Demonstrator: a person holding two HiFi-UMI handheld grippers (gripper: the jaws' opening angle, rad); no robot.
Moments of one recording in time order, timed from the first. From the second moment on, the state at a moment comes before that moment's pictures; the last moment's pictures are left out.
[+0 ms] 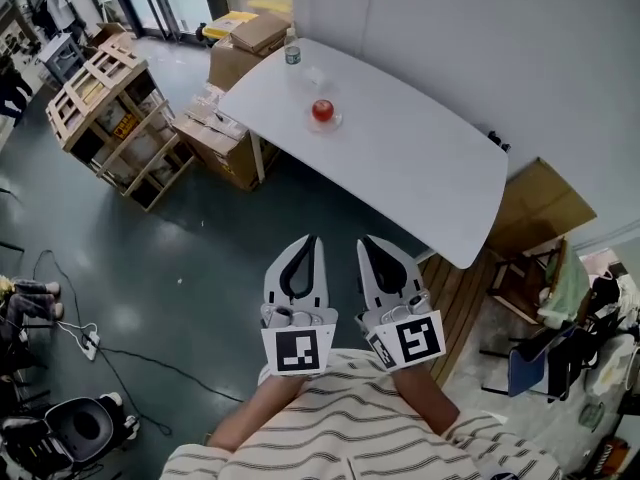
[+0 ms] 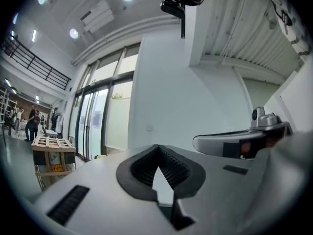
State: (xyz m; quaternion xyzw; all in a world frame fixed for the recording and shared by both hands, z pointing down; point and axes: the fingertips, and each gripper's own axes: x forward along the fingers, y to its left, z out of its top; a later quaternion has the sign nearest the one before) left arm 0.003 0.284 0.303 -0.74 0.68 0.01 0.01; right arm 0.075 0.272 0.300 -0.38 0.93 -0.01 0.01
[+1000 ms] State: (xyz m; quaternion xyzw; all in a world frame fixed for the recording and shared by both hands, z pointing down) left arm -0.078 0.079 0.334 -0.74 0.67 -0.01 -0.01; right arm -0.009 0.061 0.313 -0.38 0.93 -0.01 0.00
